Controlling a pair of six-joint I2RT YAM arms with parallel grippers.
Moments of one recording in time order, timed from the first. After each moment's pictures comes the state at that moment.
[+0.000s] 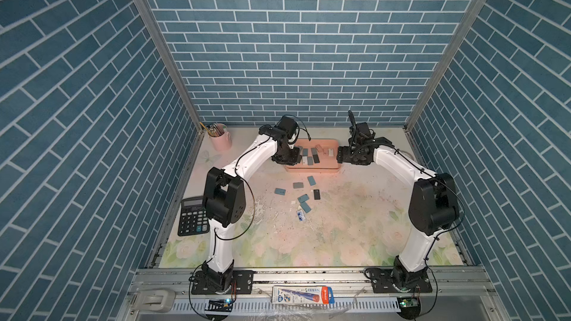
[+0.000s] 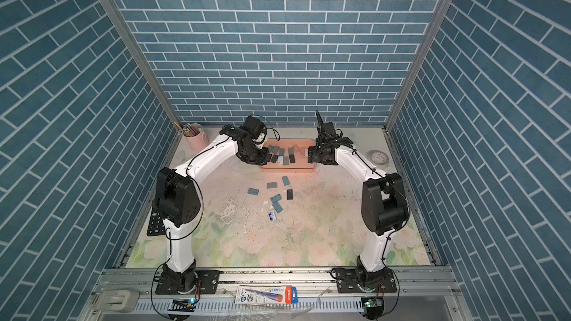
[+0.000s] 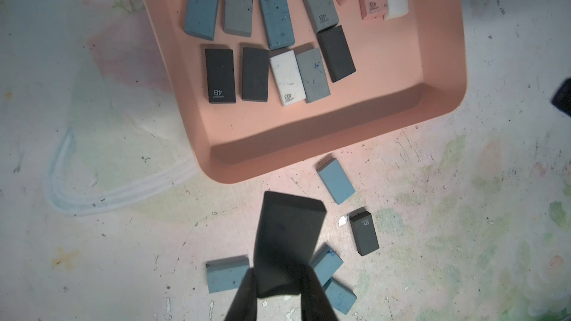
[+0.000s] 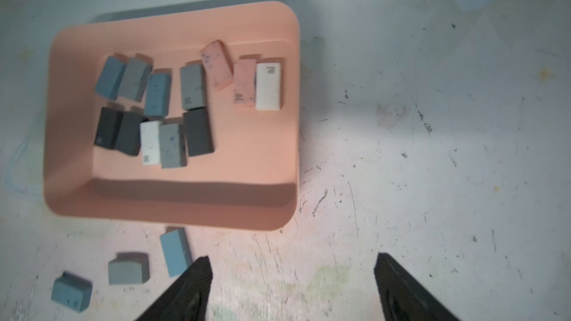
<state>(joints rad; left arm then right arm) -0.49 2.03 1.88 -1.03 0.12 -0.25 0.37 1.89 1.52 -0.68 0.00 0.35</state>
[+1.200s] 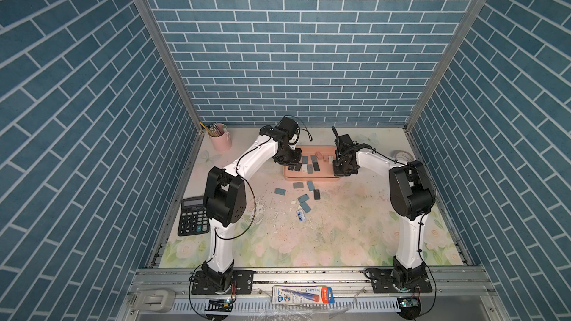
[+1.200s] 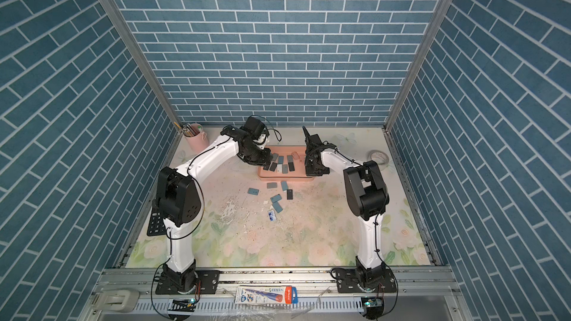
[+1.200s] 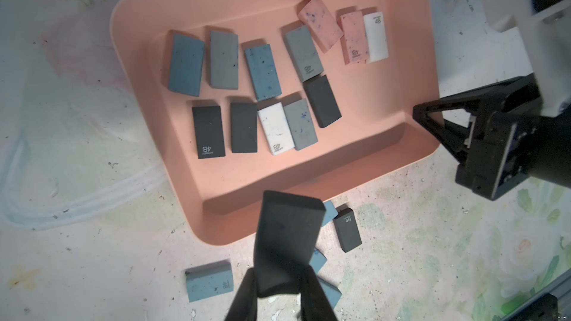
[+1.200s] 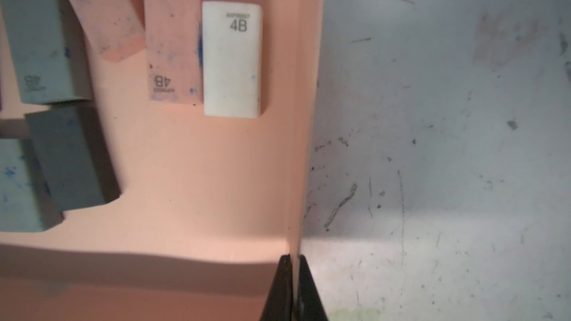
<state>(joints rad) -0.49 2.03 1.85 -1.00 0.20 -0.25 0.46 2.05 1.49 -0.69 0.05 0.31</state>
